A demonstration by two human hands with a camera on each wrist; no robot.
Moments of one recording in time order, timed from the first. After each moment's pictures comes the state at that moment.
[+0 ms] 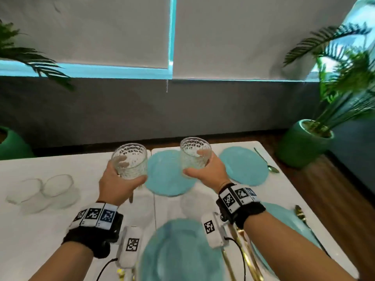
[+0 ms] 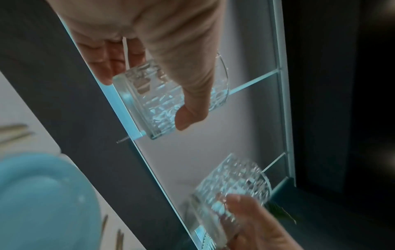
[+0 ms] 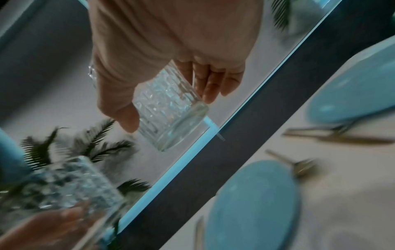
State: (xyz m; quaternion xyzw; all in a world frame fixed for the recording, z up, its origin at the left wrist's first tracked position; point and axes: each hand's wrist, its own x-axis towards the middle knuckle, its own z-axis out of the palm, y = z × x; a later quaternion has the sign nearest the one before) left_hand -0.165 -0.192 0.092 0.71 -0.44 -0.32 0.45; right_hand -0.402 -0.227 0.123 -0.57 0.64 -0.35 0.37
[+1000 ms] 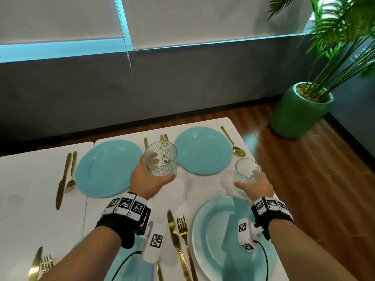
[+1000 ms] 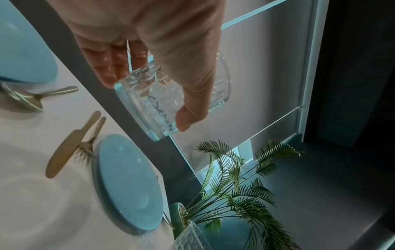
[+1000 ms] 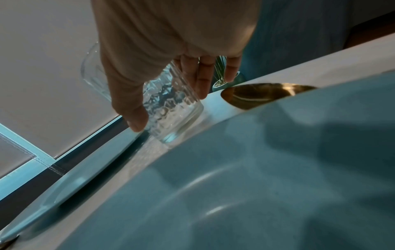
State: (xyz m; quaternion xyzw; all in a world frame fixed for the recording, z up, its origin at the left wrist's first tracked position) left_hand -0.439 -0.258 0.051 0.71 -0.50 -0.36 0.34; right_hand -0.738 -0.260 -0.024 -0.37 0.86 -0.20 0.28
